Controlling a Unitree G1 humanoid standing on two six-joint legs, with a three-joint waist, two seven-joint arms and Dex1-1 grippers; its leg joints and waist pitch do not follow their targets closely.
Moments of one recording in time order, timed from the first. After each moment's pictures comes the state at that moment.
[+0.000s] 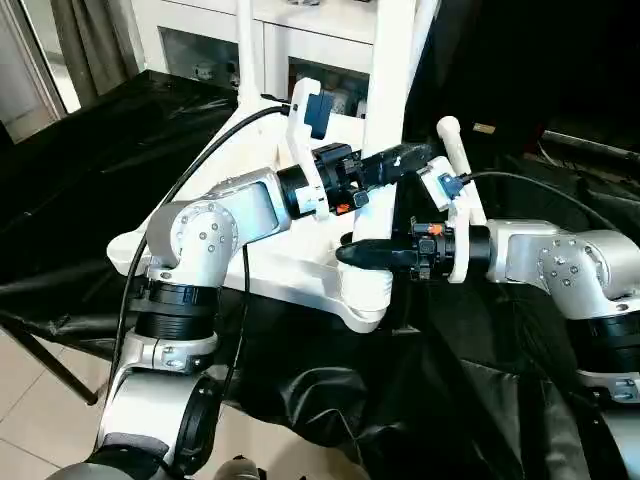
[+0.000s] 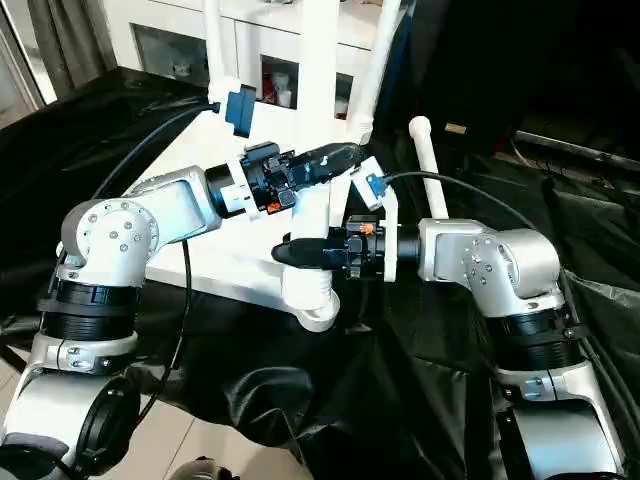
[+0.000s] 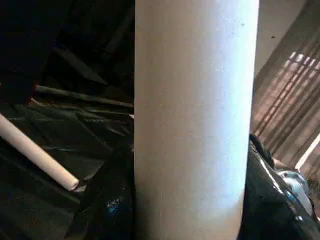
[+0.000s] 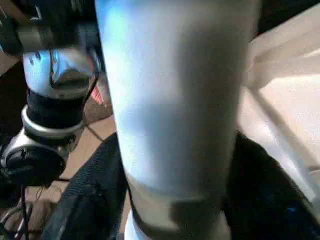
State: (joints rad) left arm -0.82 0.10 0.06 0.11 -0.75 0.93 -0.62; right arm -0.67 -0.46 0.03 0.08 0.74 1.08 1.00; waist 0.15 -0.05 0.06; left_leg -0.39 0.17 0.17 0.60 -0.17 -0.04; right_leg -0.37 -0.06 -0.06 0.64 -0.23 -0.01
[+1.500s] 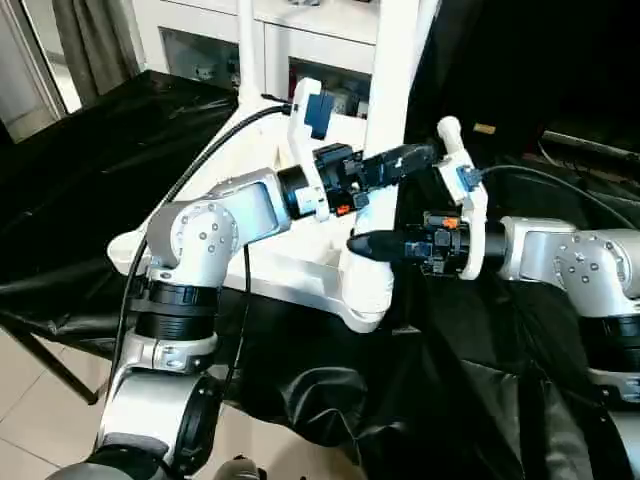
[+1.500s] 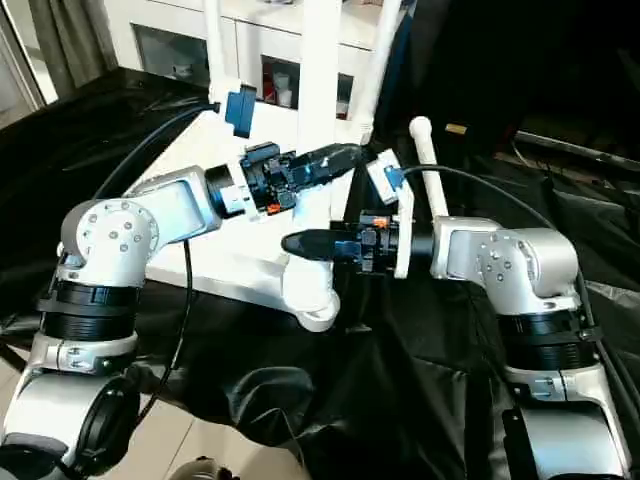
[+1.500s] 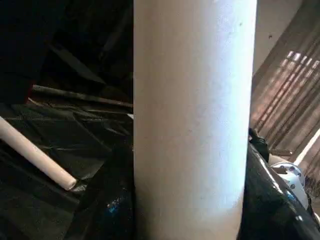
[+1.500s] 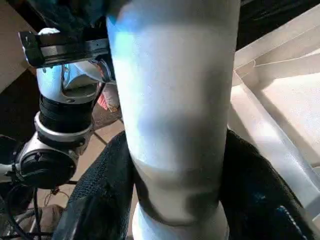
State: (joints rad) left arm -0.82 0.09 0.06 0.11 -0.75 0.93 -0.63; right arm -0.66 -0.47 0.02 0.08 0.77 1.12 1.01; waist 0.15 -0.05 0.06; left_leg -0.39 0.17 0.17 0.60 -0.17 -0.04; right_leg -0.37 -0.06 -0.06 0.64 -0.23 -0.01
